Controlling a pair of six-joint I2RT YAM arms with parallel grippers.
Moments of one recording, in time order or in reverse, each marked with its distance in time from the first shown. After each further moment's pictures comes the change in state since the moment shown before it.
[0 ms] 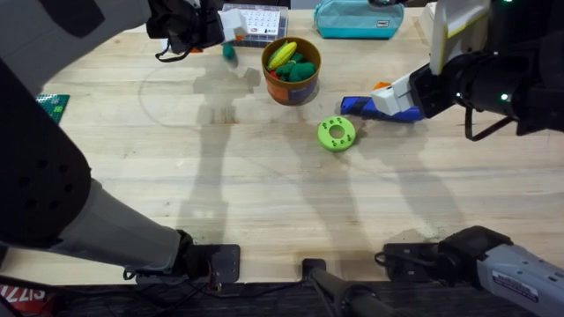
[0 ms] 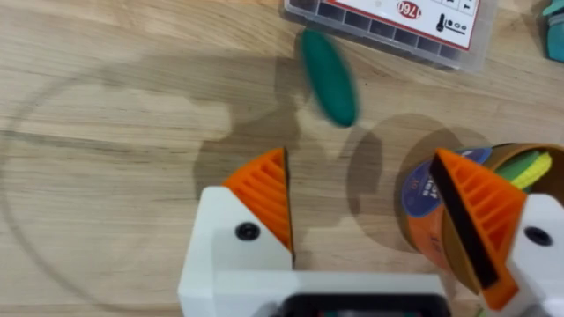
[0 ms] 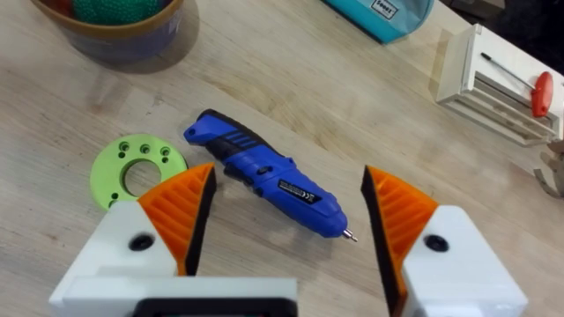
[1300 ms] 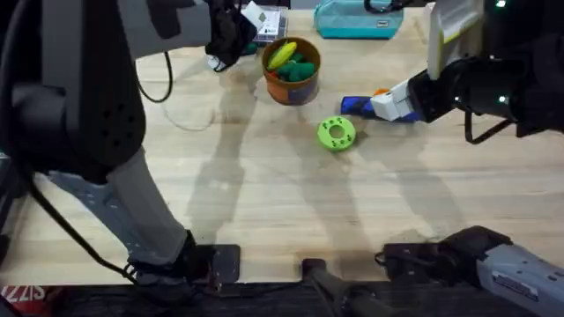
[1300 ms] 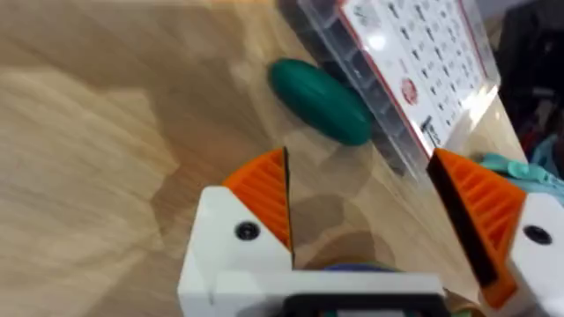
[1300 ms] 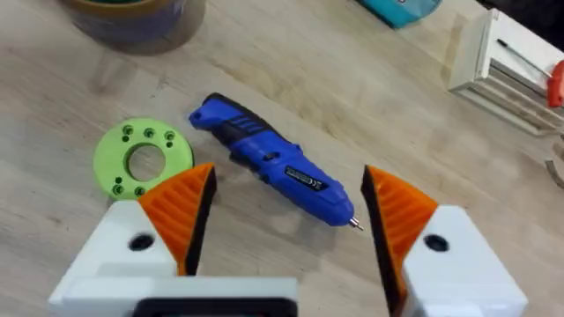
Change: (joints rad) left arm -0.134 0.231 -0.003 0.335 -0.135 -0.717; right arm 0.000 0.007 -0.001 -0.037 -0.008 0.000
